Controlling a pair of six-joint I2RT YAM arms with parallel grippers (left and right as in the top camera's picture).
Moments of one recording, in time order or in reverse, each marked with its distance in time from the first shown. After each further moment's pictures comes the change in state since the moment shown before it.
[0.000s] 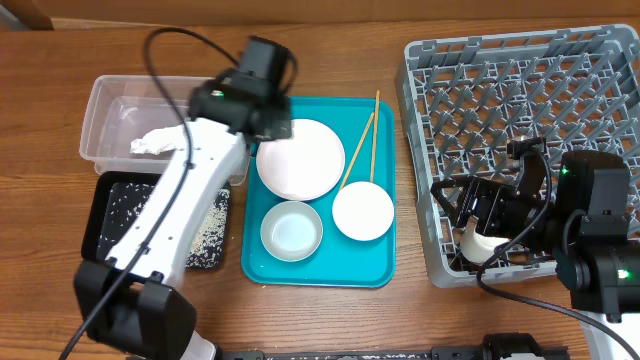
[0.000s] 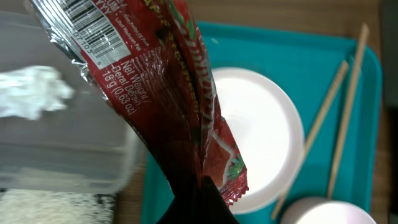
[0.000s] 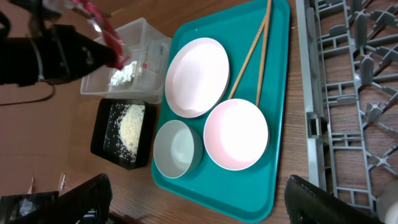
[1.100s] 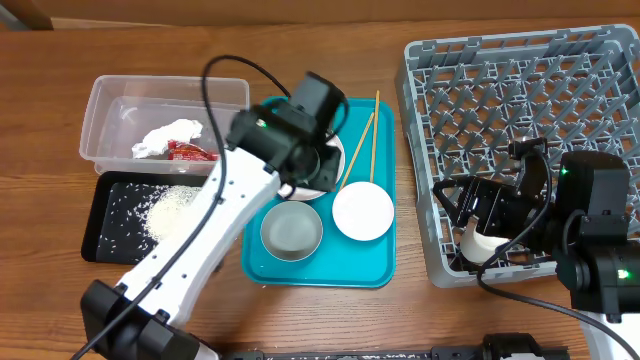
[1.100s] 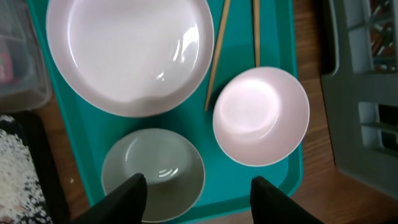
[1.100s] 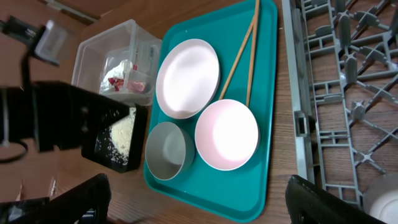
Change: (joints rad) left arm -0.266 -0.071 -0.031 -0.199 0.161 -0.010; right arm 0.000 0.000 0.000 -0.009 0.038 0.000
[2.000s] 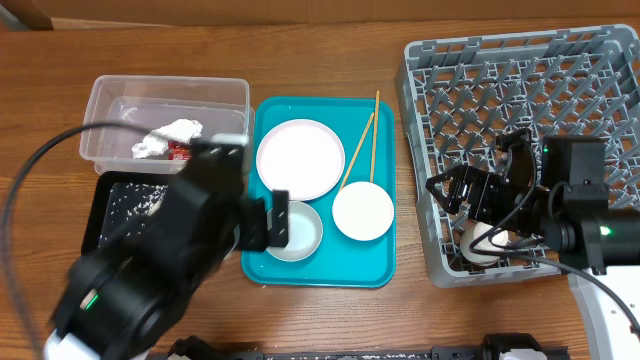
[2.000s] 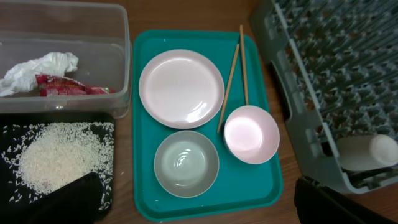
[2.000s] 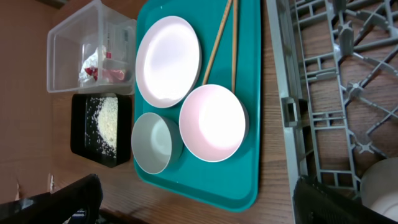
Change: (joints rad) left arm -0.011 -0.632 -0.109 -0.054 -0.171 -0.064; right arm 0.000 0.143 0.000 -0.019 0.006 0.000
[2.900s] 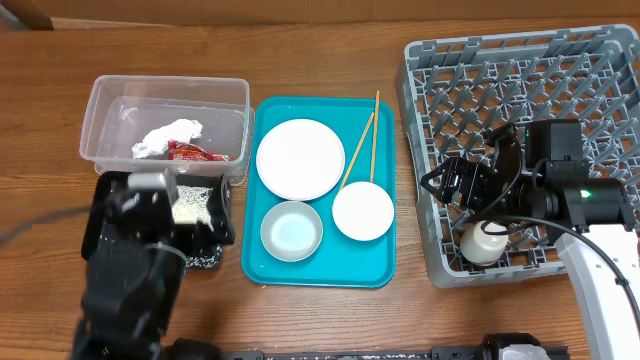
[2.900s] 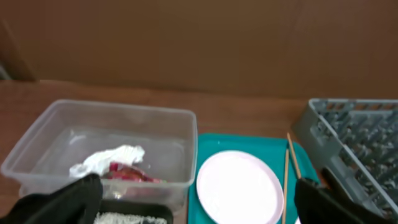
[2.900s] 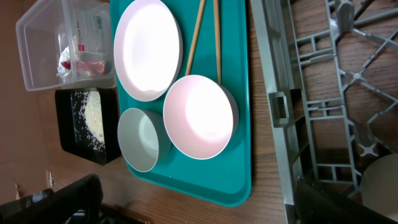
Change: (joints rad) left arm 0.391 -0.504 -0.631 0.664 0.063 0.288; right arm 0.000 0.130 0.000 0.000 0.001 -0.001
